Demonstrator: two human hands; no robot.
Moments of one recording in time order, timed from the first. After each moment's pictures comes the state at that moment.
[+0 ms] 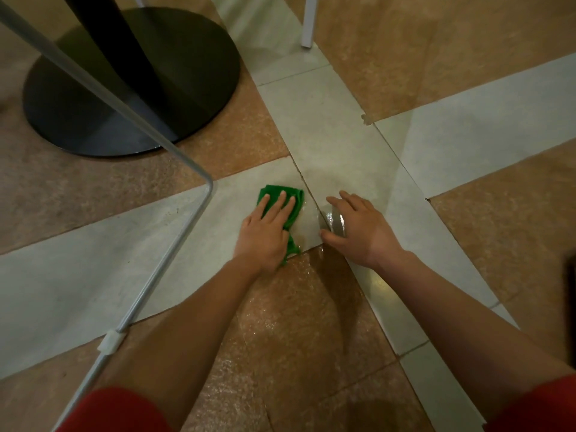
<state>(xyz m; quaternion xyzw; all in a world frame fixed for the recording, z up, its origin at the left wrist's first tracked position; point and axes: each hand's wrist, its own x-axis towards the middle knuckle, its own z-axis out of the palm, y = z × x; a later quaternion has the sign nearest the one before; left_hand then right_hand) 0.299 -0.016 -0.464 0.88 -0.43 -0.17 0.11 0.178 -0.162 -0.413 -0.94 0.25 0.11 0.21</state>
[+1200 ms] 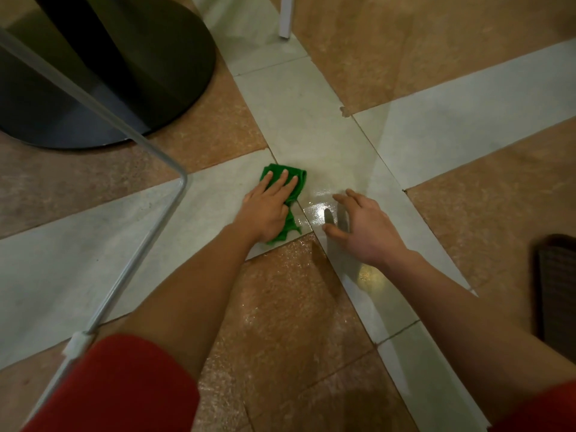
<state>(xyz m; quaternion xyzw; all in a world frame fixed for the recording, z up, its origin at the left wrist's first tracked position) 0.312 -0.068 -0.467 0.84 -0.48 -0.21 0.09 0.146 -0.178 -0.412 -0.92 0.32 0.09 0.23</state>
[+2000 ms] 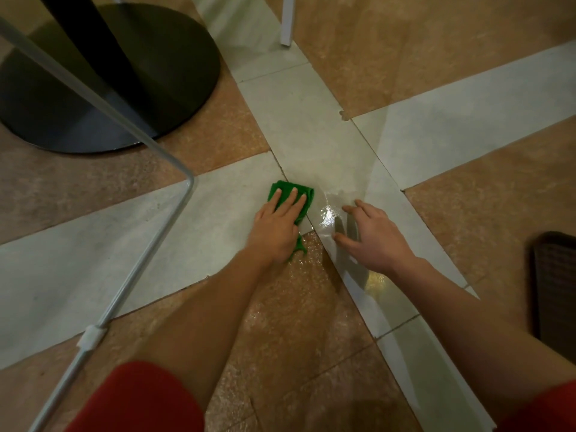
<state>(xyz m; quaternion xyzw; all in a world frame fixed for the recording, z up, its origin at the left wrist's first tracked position) 0.267 -0.051 -0.461 0.86 -0.47 -0.19 0.10 0.127 -0.175 -0.408 -0.91 0.33 0.11 0.22</state>
